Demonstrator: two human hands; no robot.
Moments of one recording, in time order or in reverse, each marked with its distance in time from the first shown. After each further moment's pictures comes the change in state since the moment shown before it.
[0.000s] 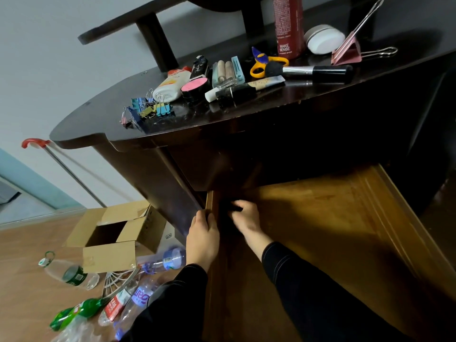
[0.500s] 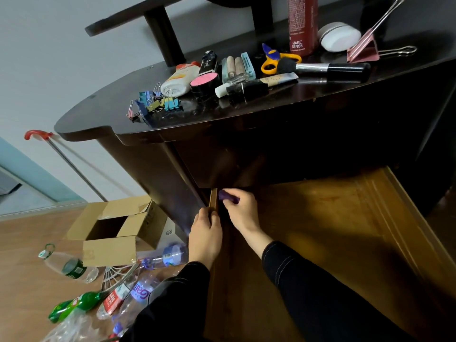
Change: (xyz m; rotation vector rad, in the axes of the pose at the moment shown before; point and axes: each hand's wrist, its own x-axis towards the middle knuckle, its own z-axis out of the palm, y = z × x) left_hand 0.005 -0.003 0.003 -0.060 0.021 -0.009; right_hand -0.006 -0.012 0.007 0.029 0.040 -0.274
